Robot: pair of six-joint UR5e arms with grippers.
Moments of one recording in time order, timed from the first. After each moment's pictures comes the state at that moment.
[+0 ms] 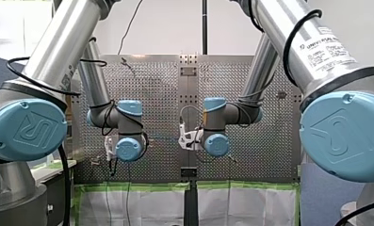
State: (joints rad) left arm -0.55 -1.99 -2.39 -1.89 -2.15 -1.63; right arm 2.37 -1.00 2.02 -1.04 1.83 1.47
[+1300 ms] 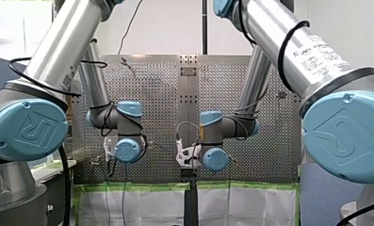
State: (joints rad) left arm -0.53 -2.01 -2.39 -1.91 -2.13 -1.61; right arm 2.40 -0.89 2.01 -1.03 1.84 1.47
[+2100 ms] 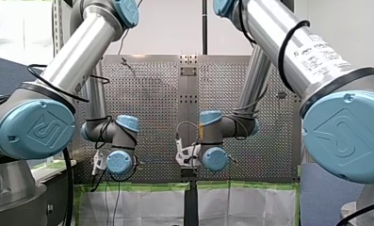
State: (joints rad) left arm -0.45 -2.17 -2.39 -1.98 -2.10 -1.53; right arm 2.41 -0.90 2.00 -1.03 1.85 1.48
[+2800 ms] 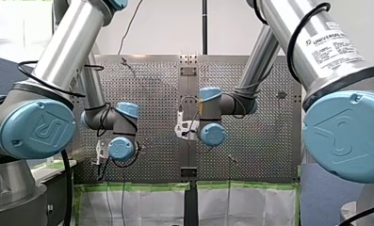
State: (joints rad) left arm -0.43 -2.01 -2.39 -2.07 -2.07 -1.63; right arm 2.39 -1.06 1.97 -0.93 1.83 1.64
